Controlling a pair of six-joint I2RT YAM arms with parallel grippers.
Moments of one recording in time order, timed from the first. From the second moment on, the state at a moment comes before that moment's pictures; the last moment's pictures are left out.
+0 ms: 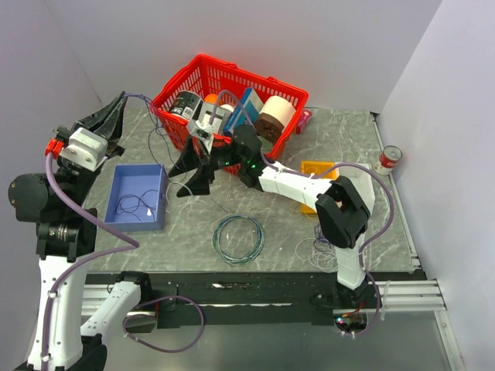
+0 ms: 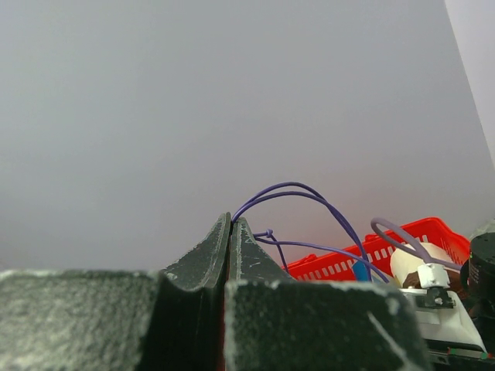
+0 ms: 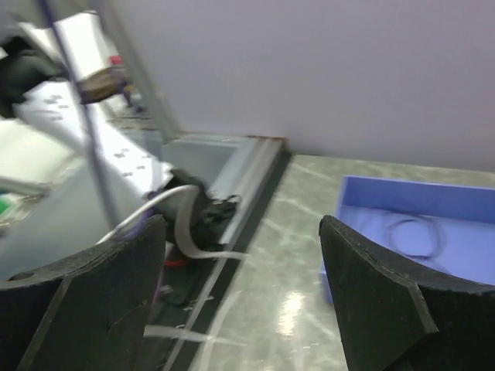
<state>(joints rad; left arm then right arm) -0.09 0.79 1.29 0.15 0.45 0.25 0.81 1.95 1.52 0.70 -1.13 0.44</state>
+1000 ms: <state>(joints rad) -0.09 0.79 1.29 0.16 0.47 0.24 0.82 2.01 1.60 0.55 -0.85 0.43</state>
